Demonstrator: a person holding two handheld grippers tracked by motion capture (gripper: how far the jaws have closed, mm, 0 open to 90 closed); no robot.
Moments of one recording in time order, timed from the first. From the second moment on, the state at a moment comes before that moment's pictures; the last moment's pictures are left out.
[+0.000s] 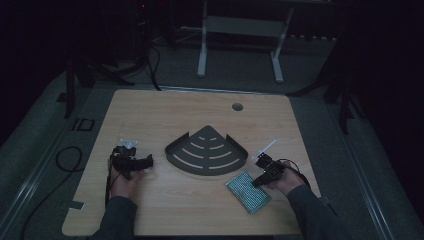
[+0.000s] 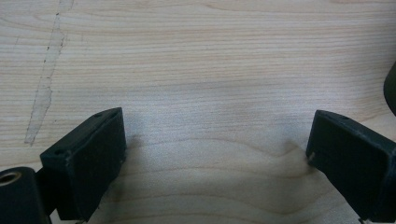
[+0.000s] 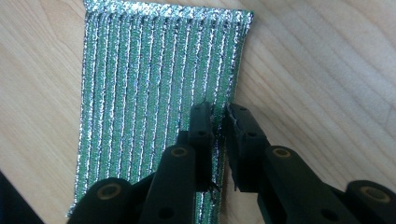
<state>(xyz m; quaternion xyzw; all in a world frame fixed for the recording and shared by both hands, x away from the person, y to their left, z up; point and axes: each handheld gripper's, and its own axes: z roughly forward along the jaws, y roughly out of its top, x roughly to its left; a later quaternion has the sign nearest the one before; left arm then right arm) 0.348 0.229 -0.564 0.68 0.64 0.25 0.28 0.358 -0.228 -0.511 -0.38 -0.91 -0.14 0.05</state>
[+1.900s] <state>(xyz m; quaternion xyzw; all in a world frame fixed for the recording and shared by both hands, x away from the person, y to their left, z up) 0.348 0.229 -0.564 0.68 0.64 0.25 0.28 0.368 -0.240 -0.410 -0.37 -0.92 -0.14 -0.05</state>
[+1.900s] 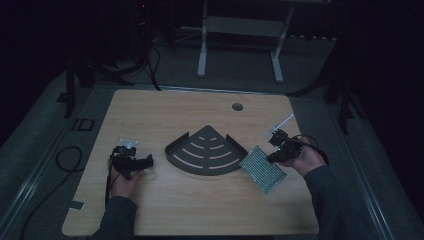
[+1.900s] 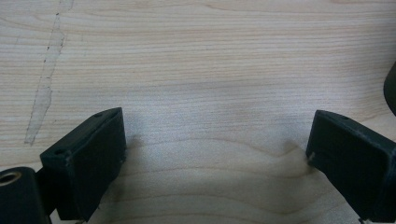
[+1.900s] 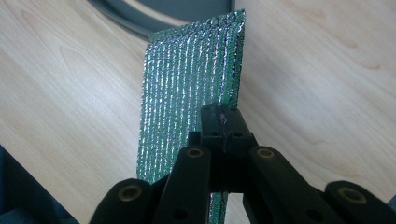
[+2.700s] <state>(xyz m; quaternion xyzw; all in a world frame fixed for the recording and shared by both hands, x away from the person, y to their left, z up) 0.348 0.229 -0.564 0.68 0.64 0.25 0.28 0.386 -0.232 -0.379 -0.37 -0.91 -0.18 -0.07</state>
